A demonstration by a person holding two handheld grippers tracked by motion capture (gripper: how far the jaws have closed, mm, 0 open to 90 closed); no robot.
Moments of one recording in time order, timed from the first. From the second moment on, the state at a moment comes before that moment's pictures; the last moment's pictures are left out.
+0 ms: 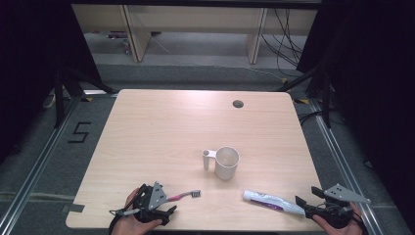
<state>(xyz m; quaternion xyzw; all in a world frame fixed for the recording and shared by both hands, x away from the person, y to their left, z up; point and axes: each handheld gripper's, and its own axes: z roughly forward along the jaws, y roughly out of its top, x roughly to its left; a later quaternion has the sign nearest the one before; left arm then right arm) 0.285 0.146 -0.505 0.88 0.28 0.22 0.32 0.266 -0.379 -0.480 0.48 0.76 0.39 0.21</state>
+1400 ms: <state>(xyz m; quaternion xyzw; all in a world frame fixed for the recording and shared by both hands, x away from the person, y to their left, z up) 0.310 0.141 -0.478 0.93 0.25 0.13 0.25 0.267 -0.382 -0.480 0.49 0.76 0.39 0.20</state>
